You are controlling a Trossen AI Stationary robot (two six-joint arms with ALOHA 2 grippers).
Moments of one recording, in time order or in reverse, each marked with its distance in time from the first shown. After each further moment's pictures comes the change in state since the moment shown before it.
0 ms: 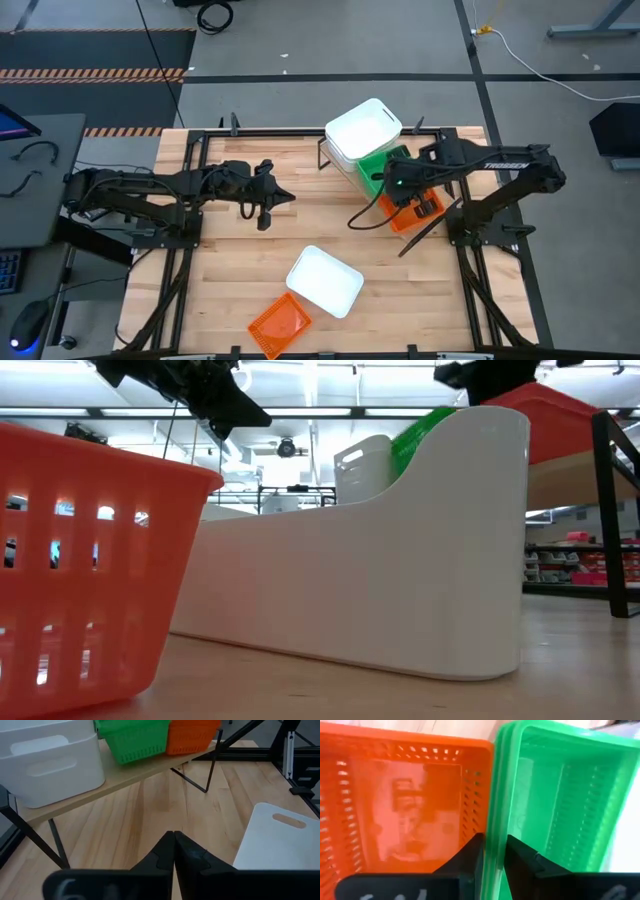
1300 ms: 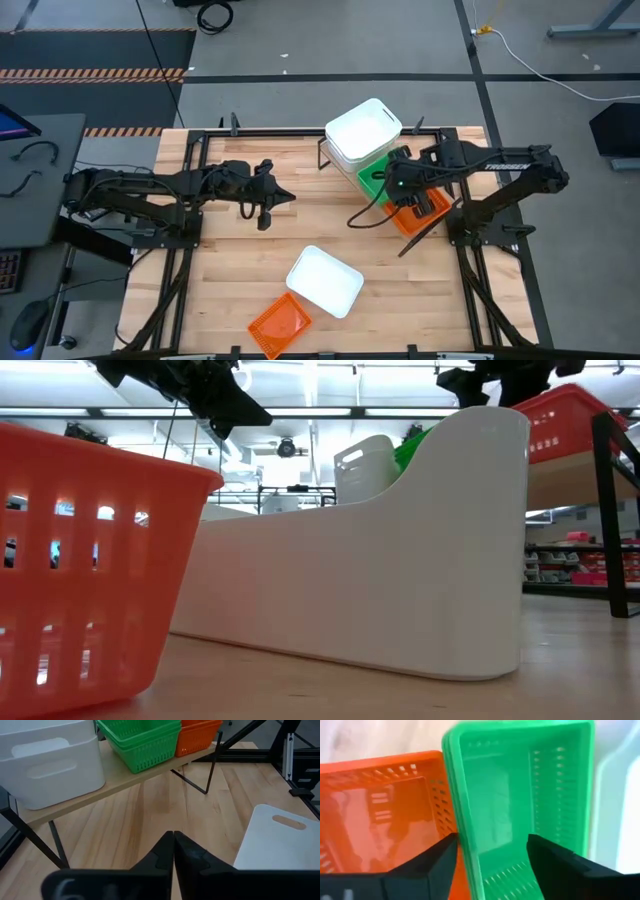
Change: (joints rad) left arm 0.000 0.000 0.000 0.007 0.000 -0.001; right arm -0.005 -0.028 -0.053 0.049 0.013 0.043
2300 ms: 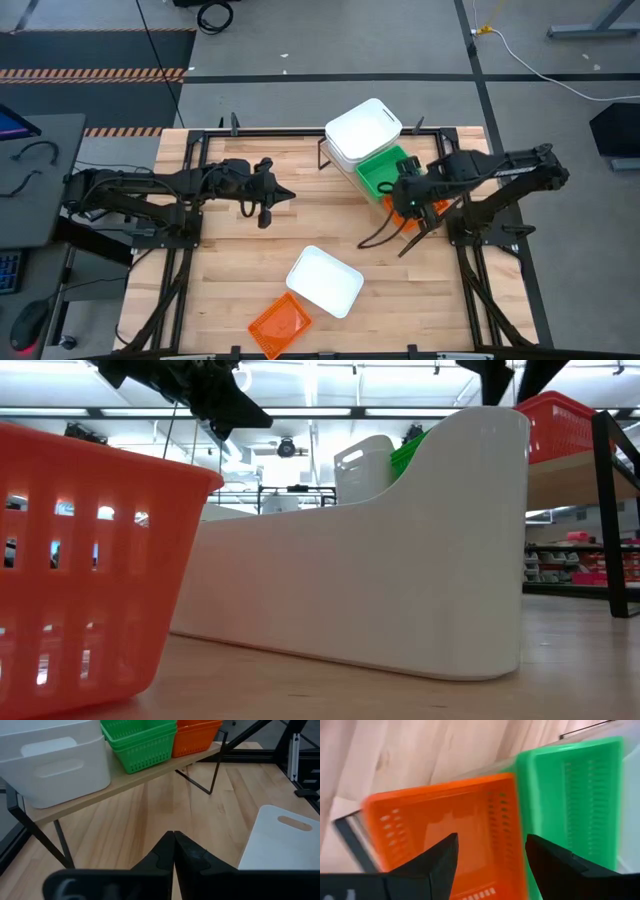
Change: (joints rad) left arm 0.015 0.000 0.000 -0.001 0.000 0.004; right arm 0.167 0.000 0.061 -0.095 0.004 0.251
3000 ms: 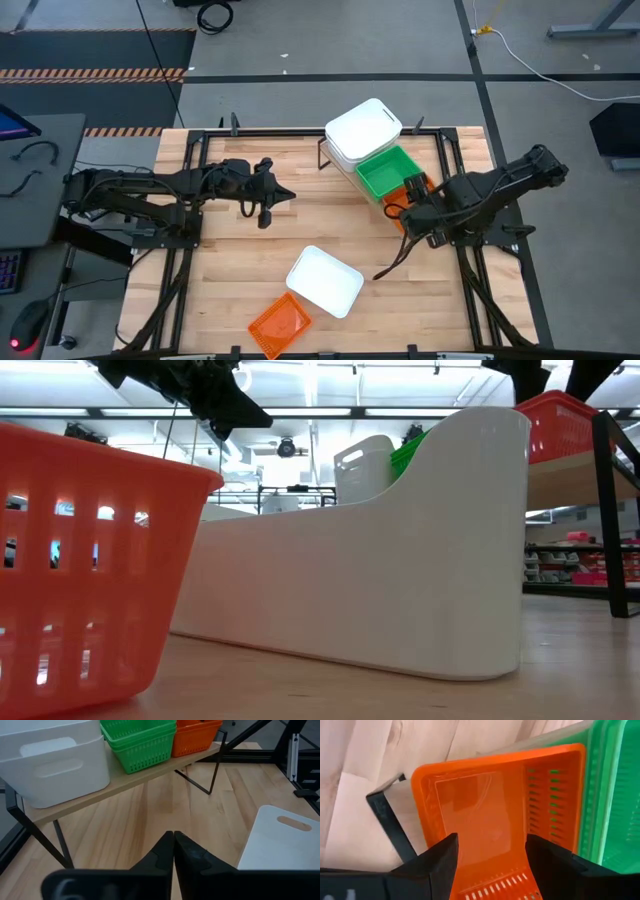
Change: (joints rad) left arm 0.000 0.000 0.000 0.001 0.000 -0.002; right arm 0.194 -0.001 -0.110 -0.063 0.058 0.205
